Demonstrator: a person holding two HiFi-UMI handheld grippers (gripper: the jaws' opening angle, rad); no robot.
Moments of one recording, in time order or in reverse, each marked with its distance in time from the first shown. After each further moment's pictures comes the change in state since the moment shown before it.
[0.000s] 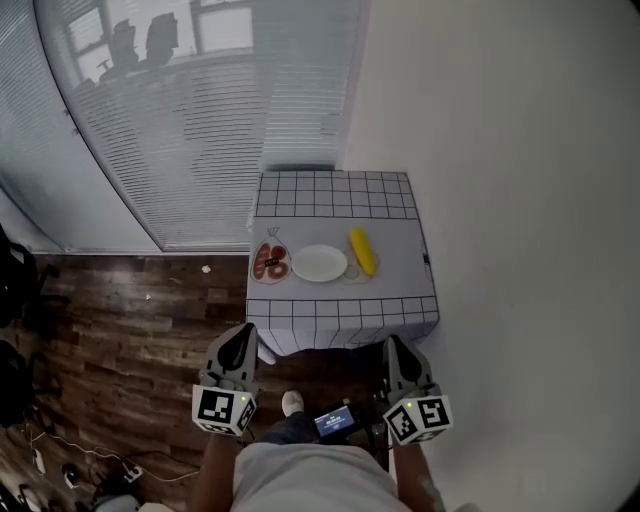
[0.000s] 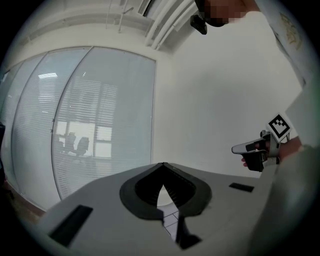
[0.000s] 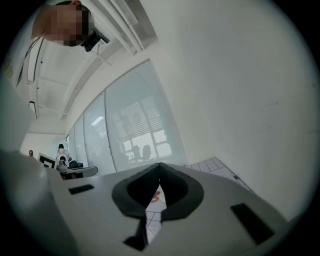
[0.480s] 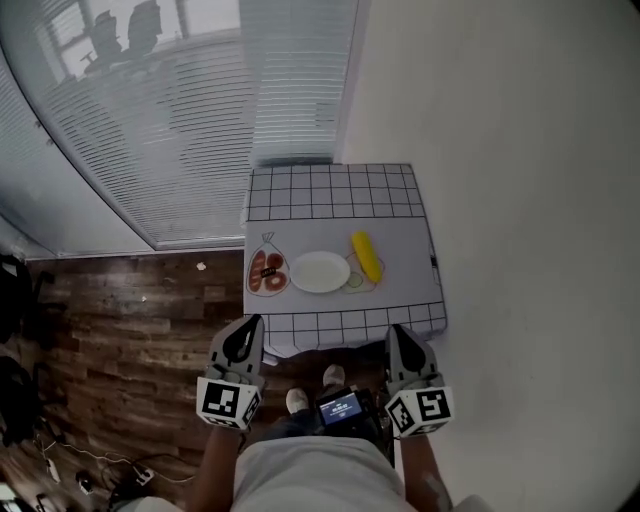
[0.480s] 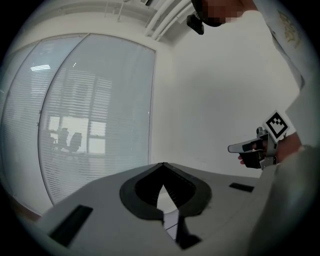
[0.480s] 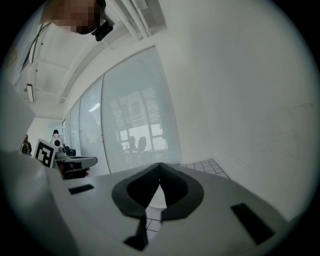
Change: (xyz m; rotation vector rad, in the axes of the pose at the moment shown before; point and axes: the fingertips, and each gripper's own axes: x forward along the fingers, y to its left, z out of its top) left arm 0.087 0.029 -0.009 0.001 0.035 -0.067; right arm 0.083 -0.025 0.000 -0.118 0.081 -0.041
